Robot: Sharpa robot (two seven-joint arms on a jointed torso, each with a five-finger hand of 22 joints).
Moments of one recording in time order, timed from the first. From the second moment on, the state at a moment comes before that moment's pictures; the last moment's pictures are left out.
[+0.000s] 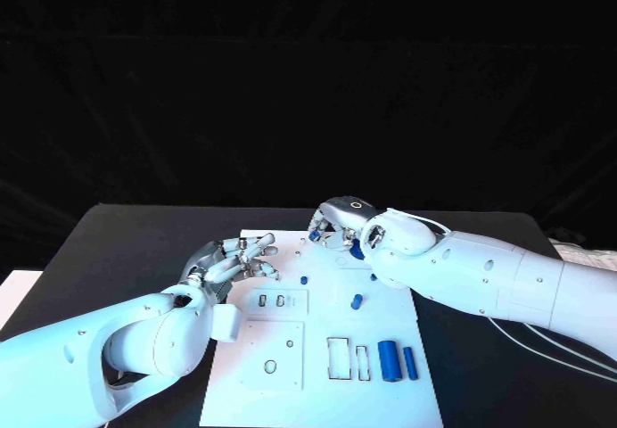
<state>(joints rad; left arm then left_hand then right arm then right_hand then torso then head) 1.14 -0.87 0.01 1.75 0.08 -0.53 0.36 1.45 -0.01 0.01 0.20 0.08 0.99 0.19 0.15 0.08 1.14 0.12 0.14 0.10 1.22 0.05 0.47 0.51 0.17 1.08 0.15 0.57 0.34 1.28 -0.57 -0.04 1.24 -1.64 -0.37 -0.09 1.28 0.00 0.42 -0.15 0.05 1.15 0.13 0.07 0.07 1.22 0.07 0.07 0.07 1.46 -0.01 1.25 1.11 0.17 1.24 0.08 0.99 0.60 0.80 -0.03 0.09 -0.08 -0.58</state>
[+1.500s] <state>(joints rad) 1.15 -0.87 0.01 1.75 0.09 -0.52 0.35 1.45 -0.01 0.01 0.20 0.08 0.99 0.19 0.15 0.08 1.14 0.13 0.14 0.10 1.21 0.05 0.48 0.52 0.17 1.07 0.16 0.57 0.34 1.28 -0.51 -0.04 1.18 -1.63 -0.35 -0.10 1.27 -0.03 0.47 -0.07 0.05 1.15 0.13 0.07 0.07 1.23 0.07 0.07 0.07 1.46 -0.01 1.30 1.16 0.17 1.22 0.08 1.02 0.62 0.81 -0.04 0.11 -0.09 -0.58</state>
